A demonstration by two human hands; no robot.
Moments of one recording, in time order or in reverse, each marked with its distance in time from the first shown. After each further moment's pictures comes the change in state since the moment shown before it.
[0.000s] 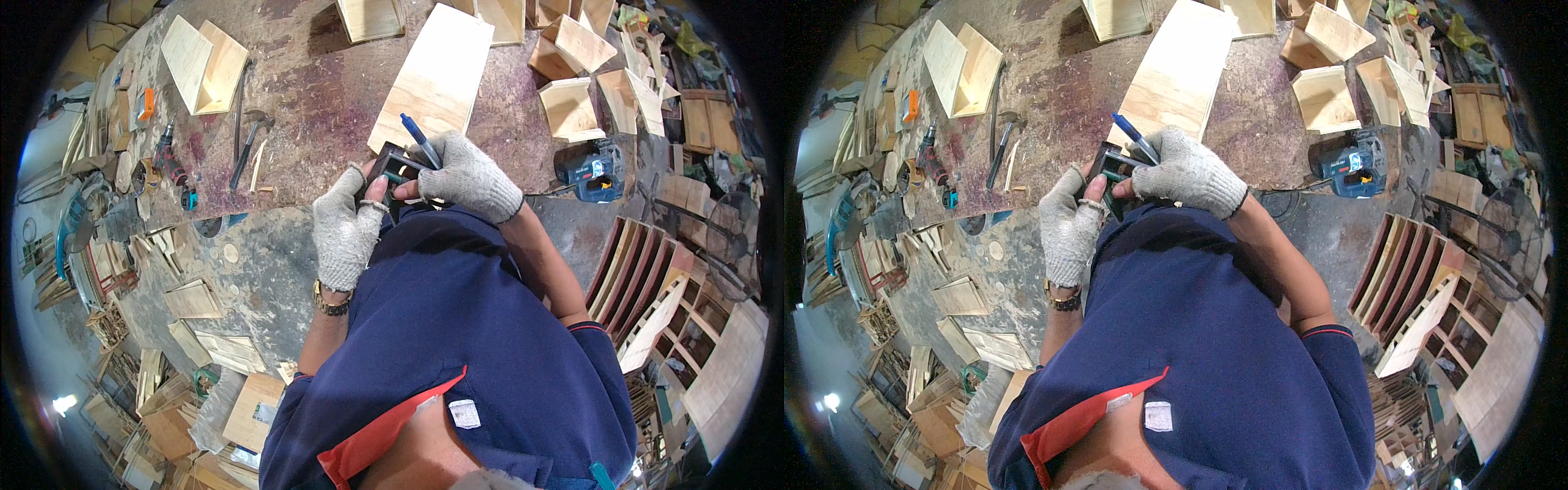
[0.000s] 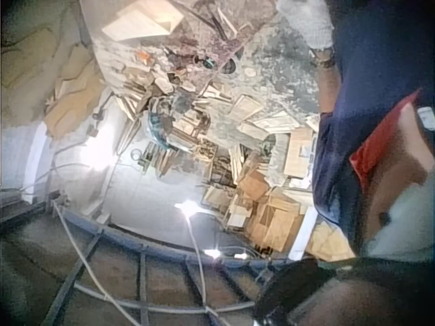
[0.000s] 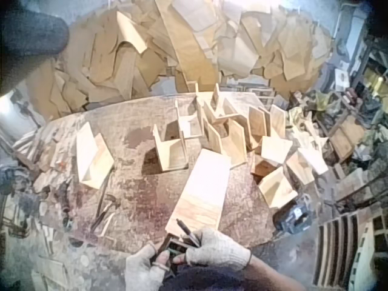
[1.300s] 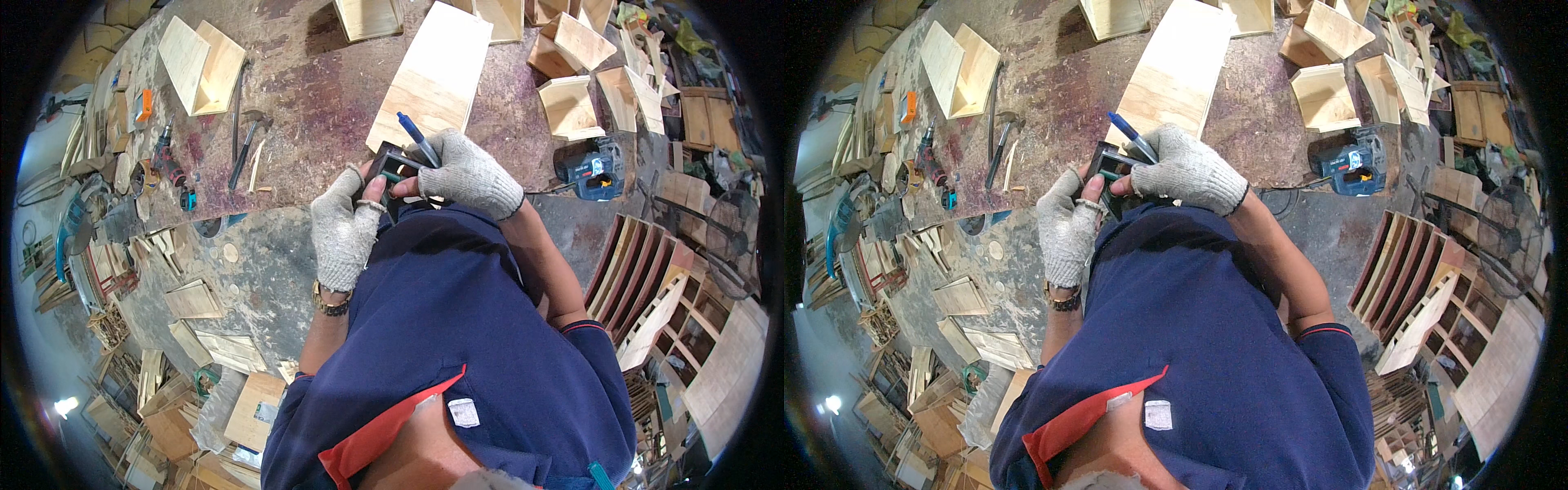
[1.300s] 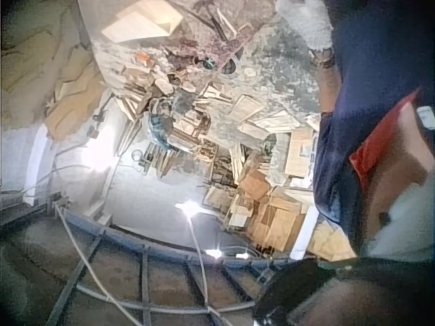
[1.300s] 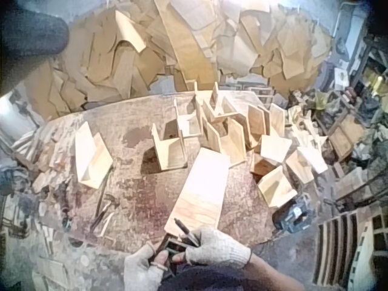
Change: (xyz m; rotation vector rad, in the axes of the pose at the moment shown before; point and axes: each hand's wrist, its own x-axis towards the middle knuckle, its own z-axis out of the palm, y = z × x) left_hand 0.001 0.003 0.000 -0.013 0.014 -0.019; right_hand -0.006 -0.017 -0.005 -0.030 -0.010 0.021
